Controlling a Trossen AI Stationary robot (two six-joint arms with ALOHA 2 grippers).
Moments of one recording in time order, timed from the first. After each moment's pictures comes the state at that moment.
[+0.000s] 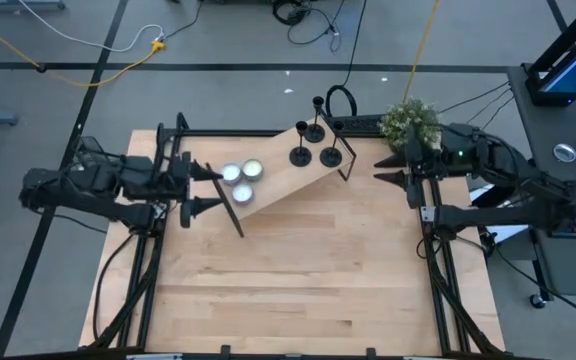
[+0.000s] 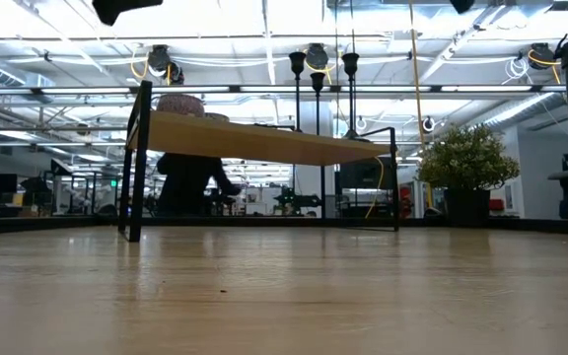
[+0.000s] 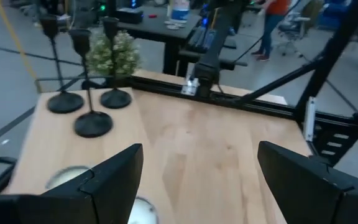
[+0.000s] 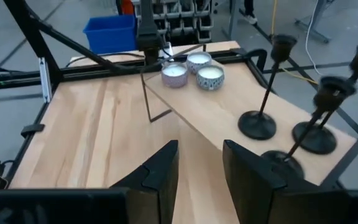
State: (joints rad) left arm -0.06 0.70 0.87 -0.40 -0.16 -0.19; right arm -0.25 0.81 1.18 -0.76 -0.15 0.00
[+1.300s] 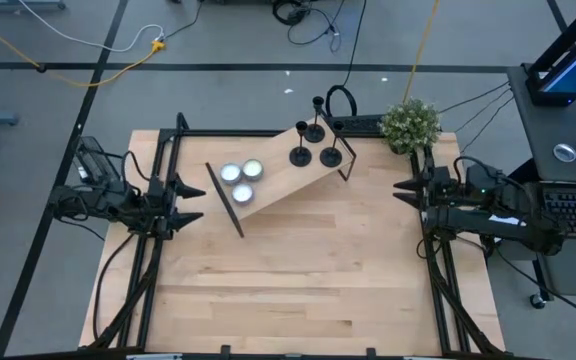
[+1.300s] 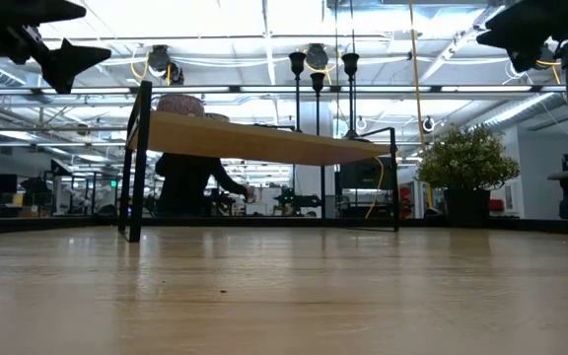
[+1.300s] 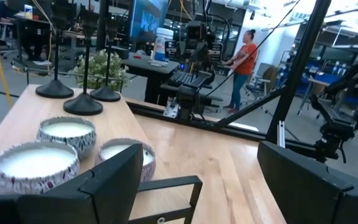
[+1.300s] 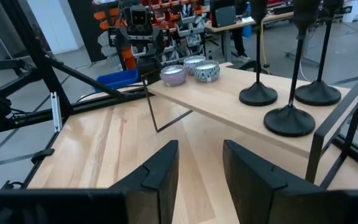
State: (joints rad) left arm -0.18 0.01 0.26 -0.20 -0.21 -0.21; right arm -0.25 0.17 0.58 -0.56 -0.13 0.18
